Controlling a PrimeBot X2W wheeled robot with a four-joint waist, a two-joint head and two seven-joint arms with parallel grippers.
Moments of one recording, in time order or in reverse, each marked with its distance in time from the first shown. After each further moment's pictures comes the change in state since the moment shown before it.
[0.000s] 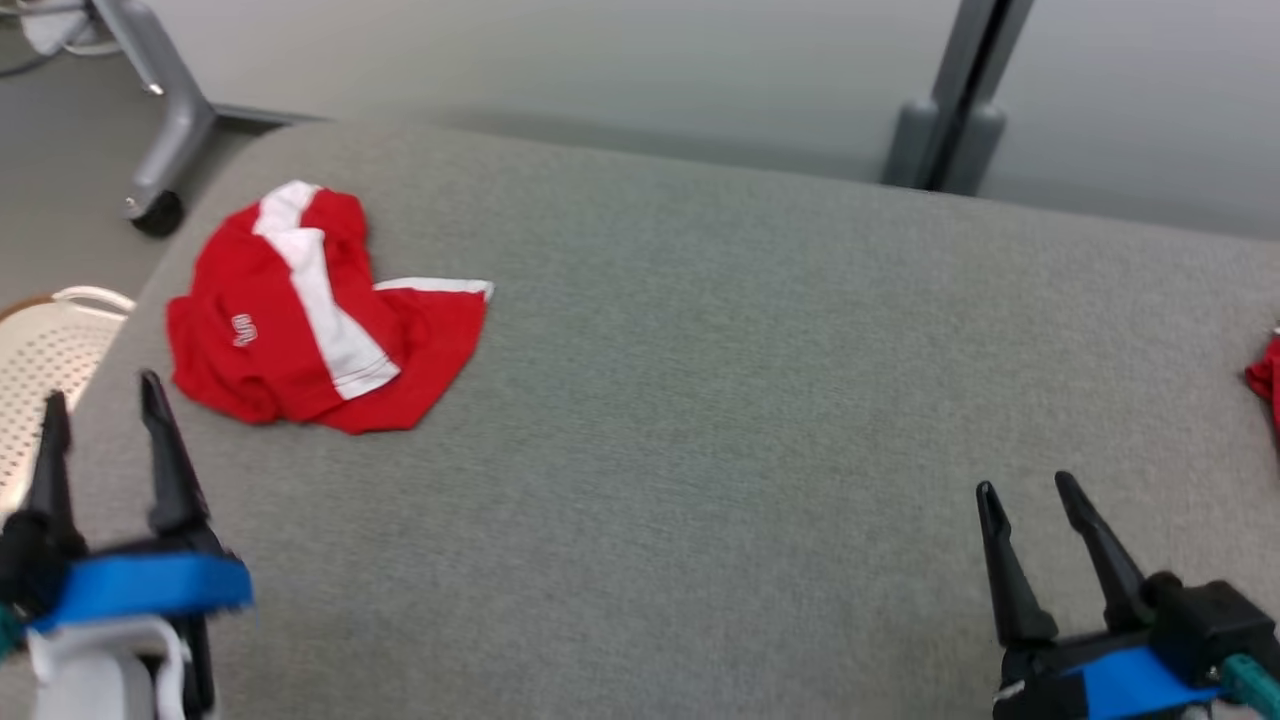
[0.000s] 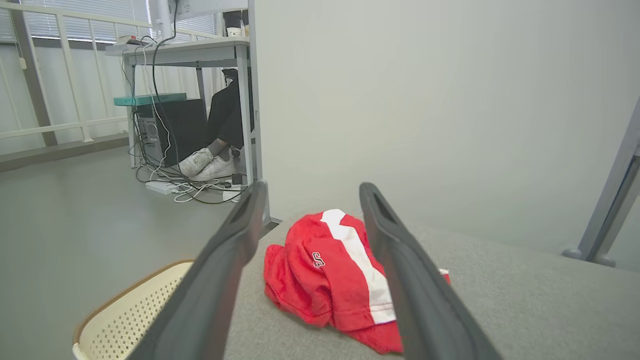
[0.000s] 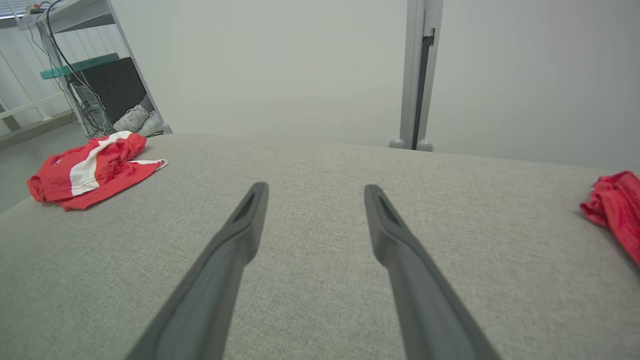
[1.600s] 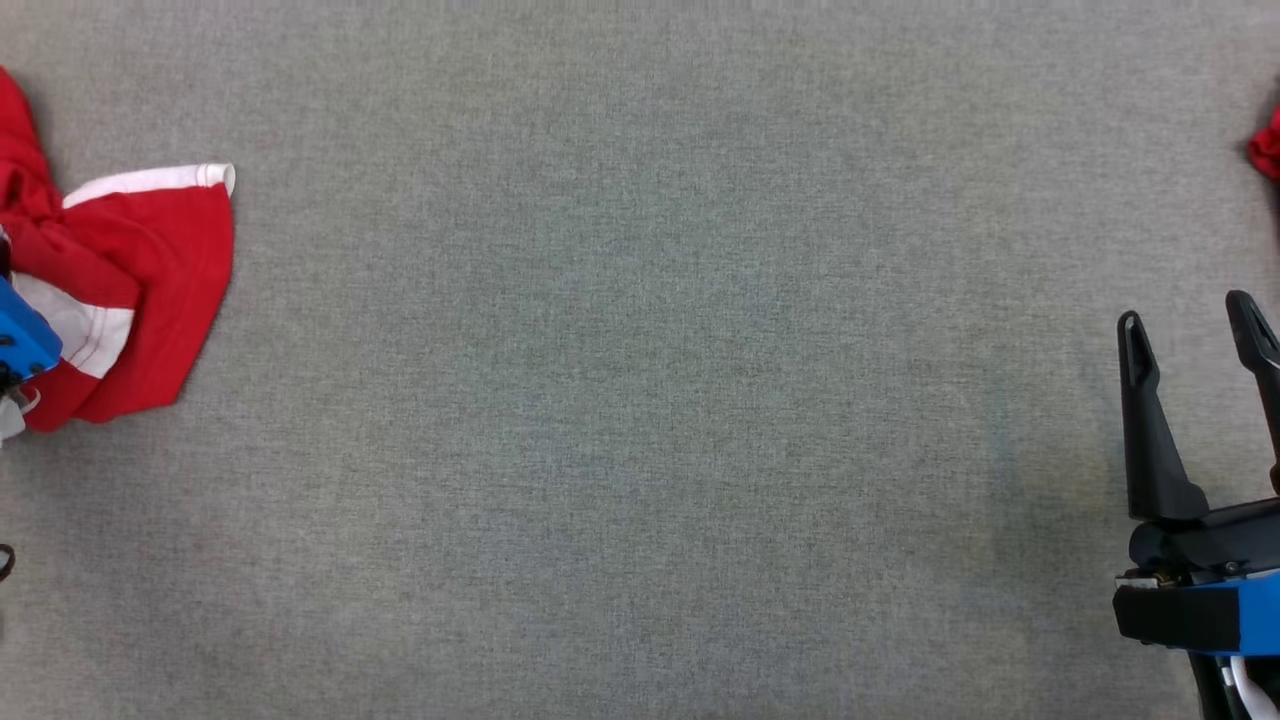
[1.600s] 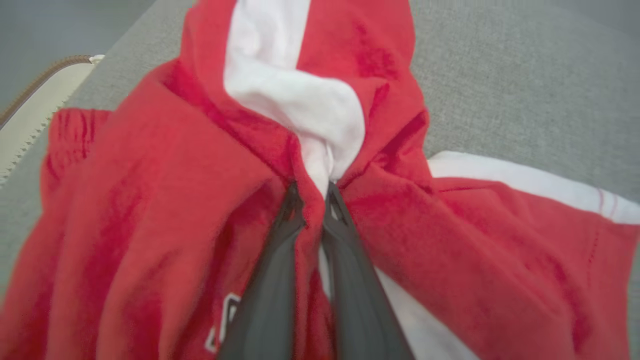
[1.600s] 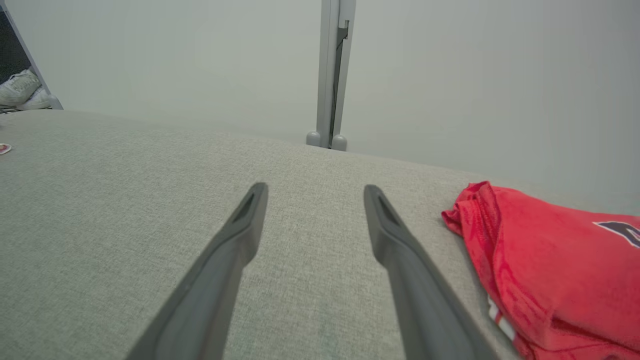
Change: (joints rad) left arm -0.733 0.349 -0.213 0.804 -0.364 -0.046 0.561; right arm -0.110 -0.100 -0.093 -0.353 -0.033 0.000 0.137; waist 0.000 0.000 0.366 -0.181
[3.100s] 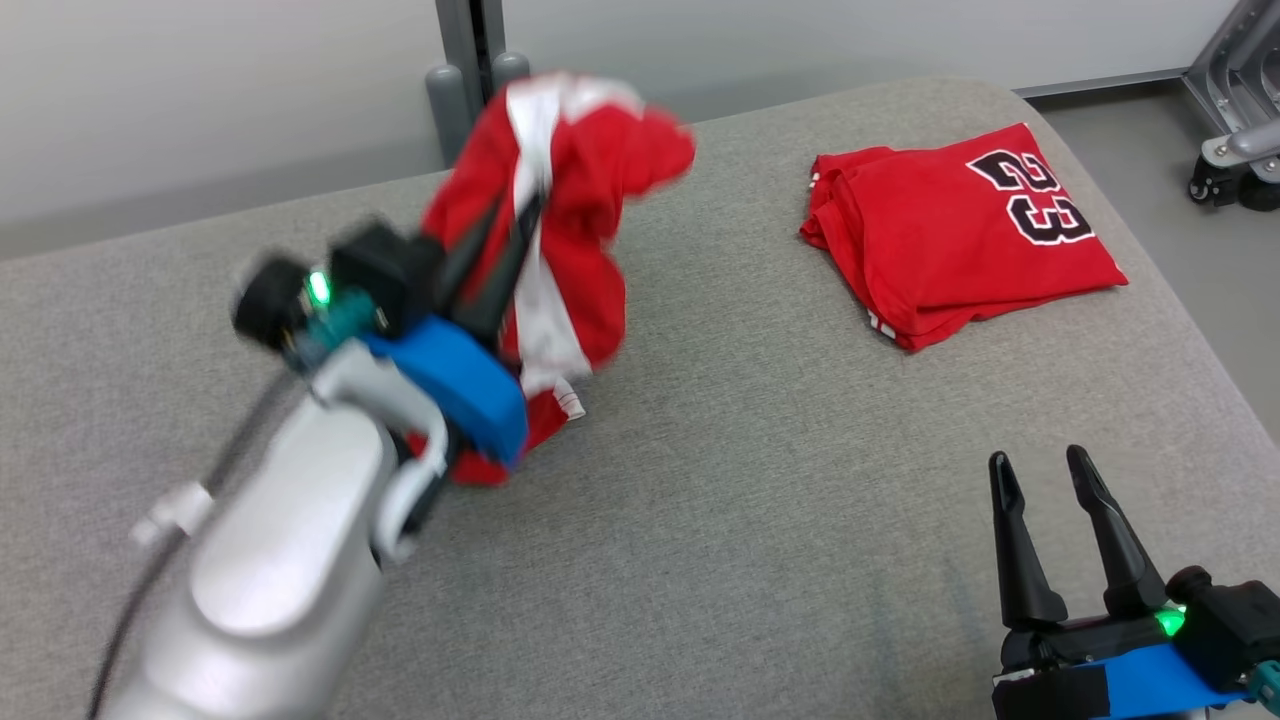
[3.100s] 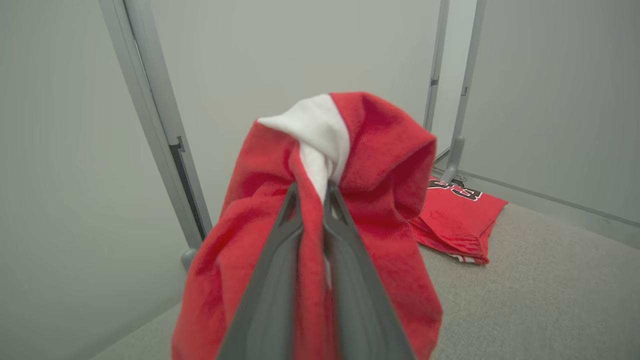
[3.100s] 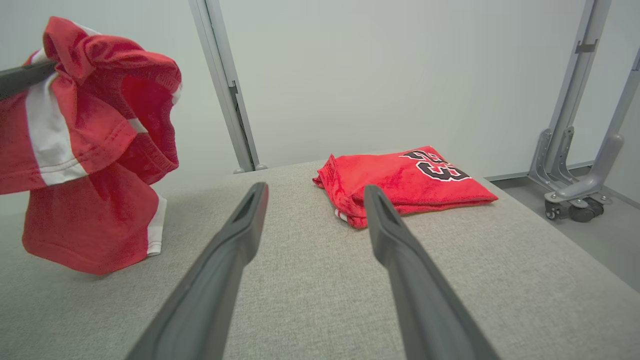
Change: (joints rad) left arm 0.164 -0.176 -0.586 -0.628 0.072 0.033 -0.339; right arm 0.081 0.103 0.105 0.325 0.116 0.000 -0.205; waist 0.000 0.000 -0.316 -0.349
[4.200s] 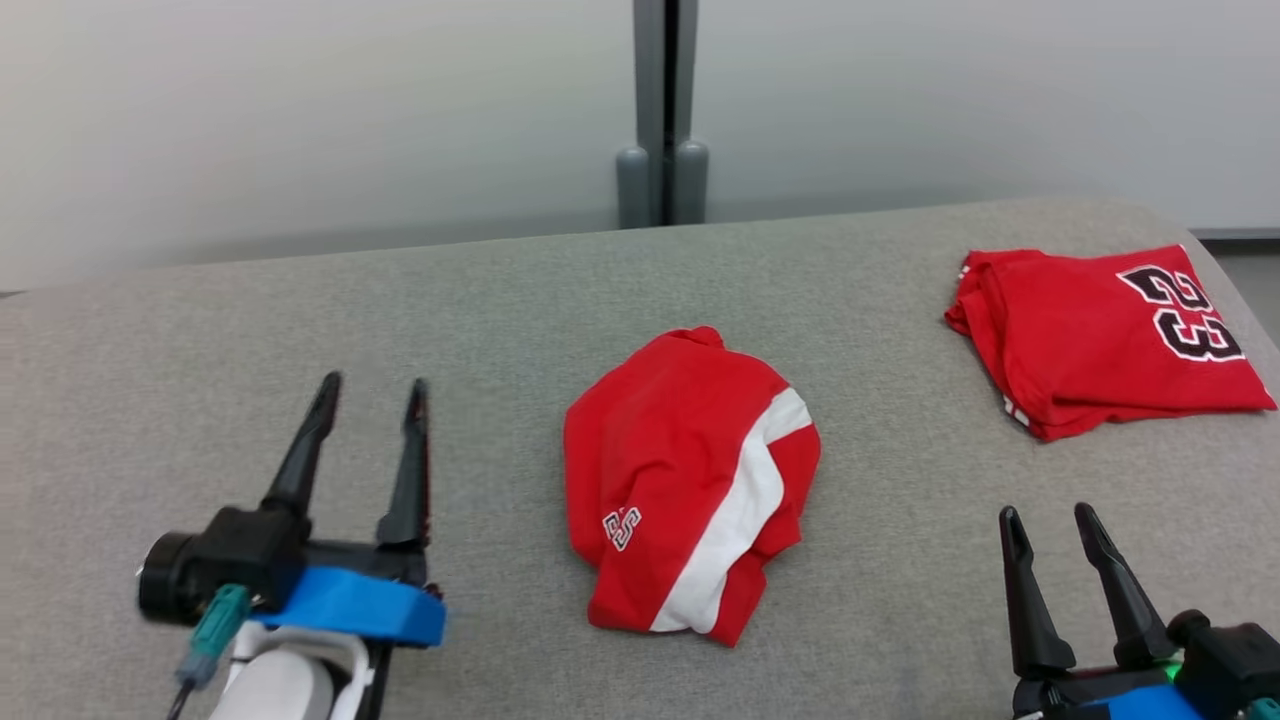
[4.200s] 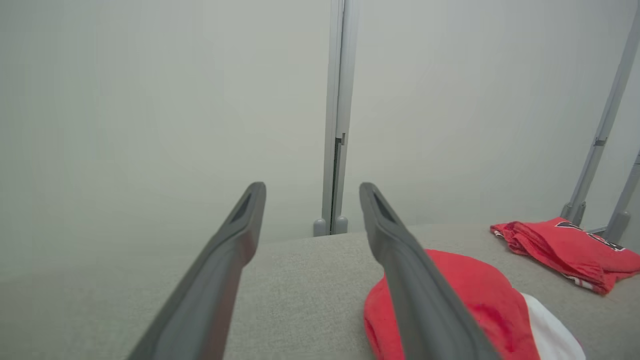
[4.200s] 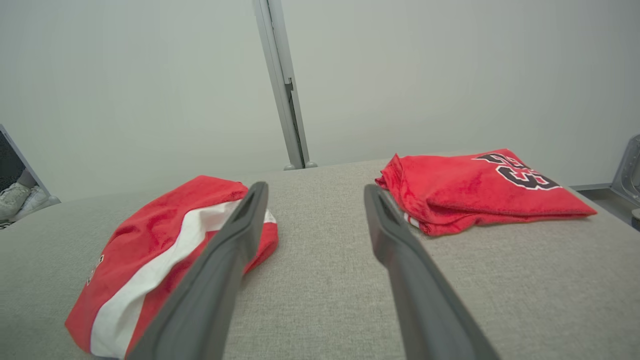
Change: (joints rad) left arm 0.498 -0.014 0.235 -0.214 0.072 0.172 -0.221; right arm 0.058 0.001 -0.024 0.050 -0.004 0.000 -0.002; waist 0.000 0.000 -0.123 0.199
